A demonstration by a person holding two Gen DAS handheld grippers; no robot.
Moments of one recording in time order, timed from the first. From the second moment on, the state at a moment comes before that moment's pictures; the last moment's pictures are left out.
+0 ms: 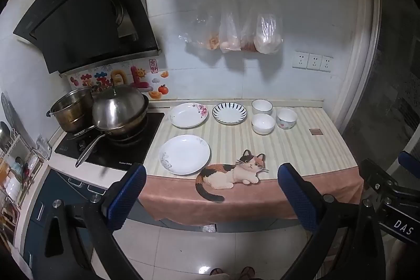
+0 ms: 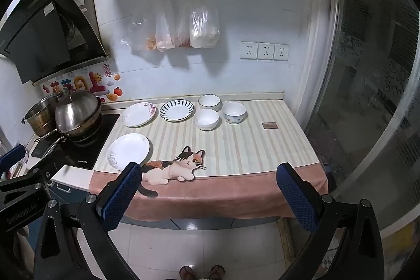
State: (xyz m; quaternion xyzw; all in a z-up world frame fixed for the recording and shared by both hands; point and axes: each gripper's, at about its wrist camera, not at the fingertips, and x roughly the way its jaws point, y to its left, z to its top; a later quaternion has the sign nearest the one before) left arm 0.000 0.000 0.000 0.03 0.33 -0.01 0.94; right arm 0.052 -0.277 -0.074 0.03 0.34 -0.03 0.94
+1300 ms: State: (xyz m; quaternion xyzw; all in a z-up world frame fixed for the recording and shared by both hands) left arm 0.003 0.005 0.000 0.02 0.33 -0.01 0.94; right arm 0.062 -0.274 -0.078 0.04 0.34 -0.03 0.94
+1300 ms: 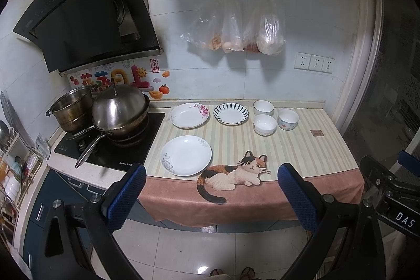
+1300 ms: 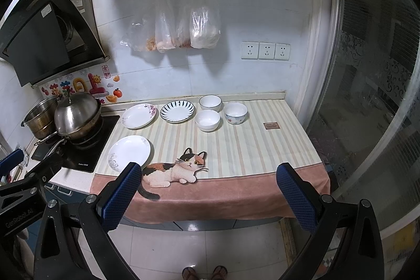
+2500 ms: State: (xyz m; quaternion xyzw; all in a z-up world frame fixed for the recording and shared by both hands) left arm 0.007 0.007 -0.001 0.02 0.33 -0.01 0.94; right arm 0.073 -0.275 -0.073 0.04 0.34 -0.04 0.94
